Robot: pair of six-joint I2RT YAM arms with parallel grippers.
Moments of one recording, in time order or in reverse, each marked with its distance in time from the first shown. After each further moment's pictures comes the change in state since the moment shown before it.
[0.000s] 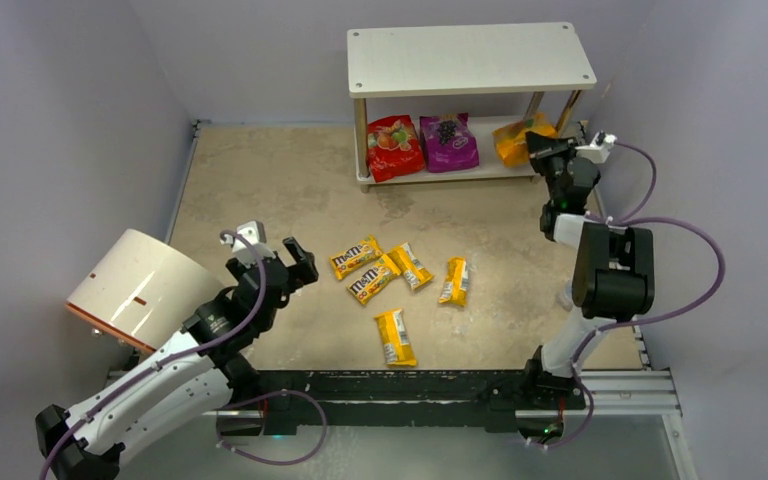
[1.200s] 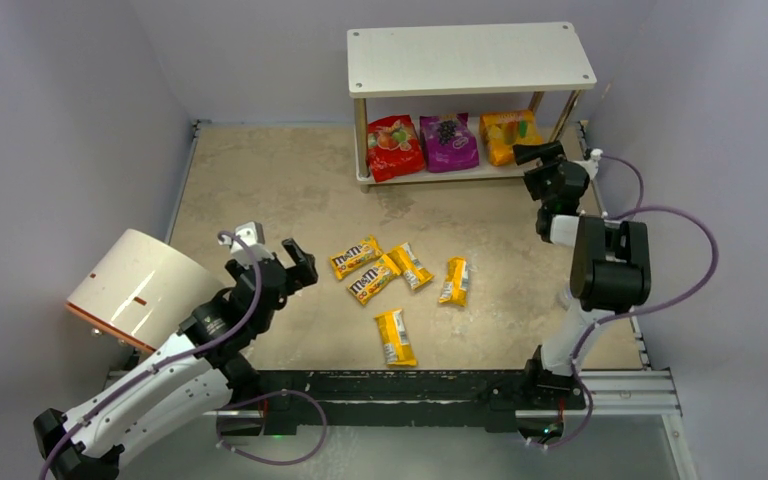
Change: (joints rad) left arm 0.000 -0.019 0.004 -0.031 0.013 -0.015; right arm 0.008 0.173 0.036 -0.143 0.042 0.028
